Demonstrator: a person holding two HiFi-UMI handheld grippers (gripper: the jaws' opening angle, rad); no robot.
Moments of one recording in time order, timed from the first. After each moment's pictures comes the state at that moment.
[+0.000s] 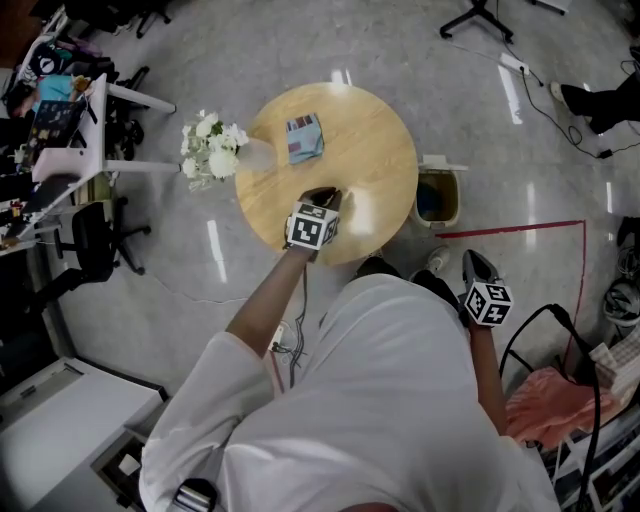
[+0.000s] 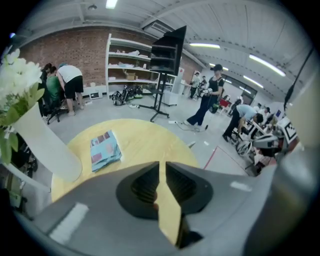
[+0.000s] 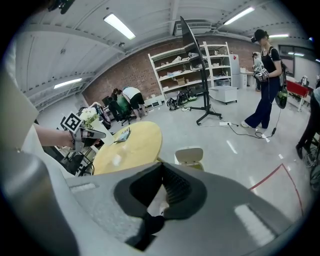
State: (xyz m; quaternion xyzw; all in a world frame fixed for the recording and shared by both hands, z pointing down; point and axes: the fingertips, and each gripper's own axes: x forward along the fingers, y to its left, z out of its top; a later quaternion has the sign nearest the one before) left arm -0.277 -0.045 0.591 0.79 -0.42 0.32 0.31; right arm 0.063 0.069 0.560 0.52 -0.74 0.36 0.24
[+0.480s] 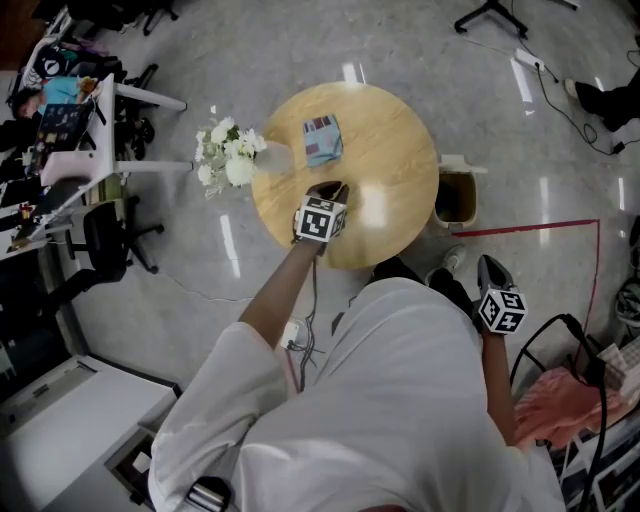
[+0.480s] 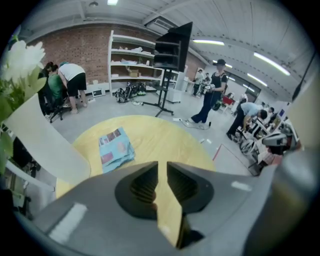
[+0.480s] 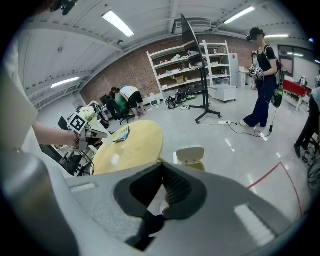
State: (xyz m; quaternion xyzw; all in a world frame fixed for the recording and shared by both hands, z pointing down) left arm -0.320 -0.071 0.616 0.78 -0.43 0.34 0.32; right arm 0.045 0.064 0.562 0.52 -0.73 0.37 0.24
